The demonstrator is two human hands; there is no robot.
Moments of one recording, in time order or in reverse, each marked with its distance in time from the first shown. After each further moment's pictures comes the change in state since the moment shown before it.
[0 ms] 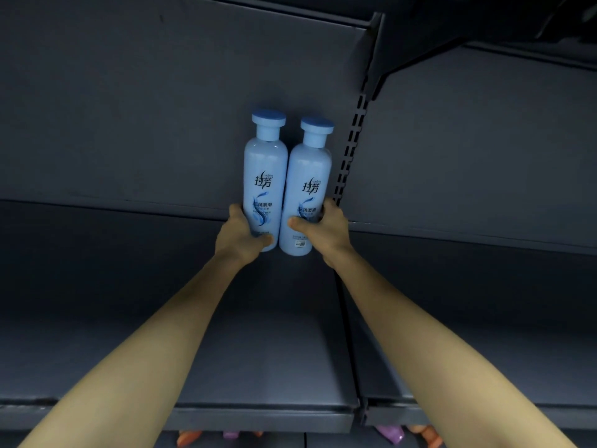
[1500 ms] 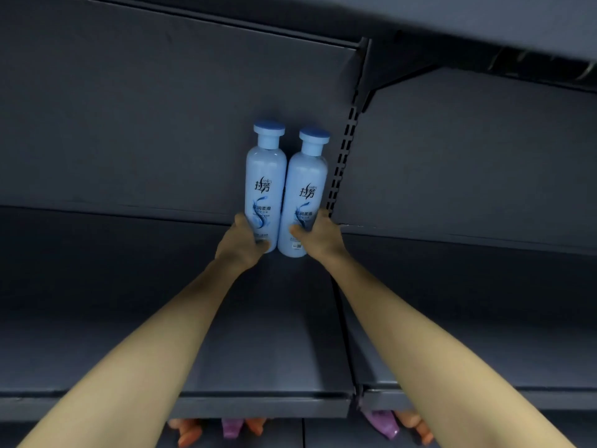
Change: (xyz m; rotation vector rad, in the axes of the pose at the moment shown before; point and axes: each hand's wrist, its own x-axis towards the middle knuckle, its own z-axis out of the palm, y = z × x) left_hand -0.006 -0.002 -0.002 0.175 -0.088 0.027; right_hand -0.018 -0.012 -0.004 -0.299 -0.069 0.045
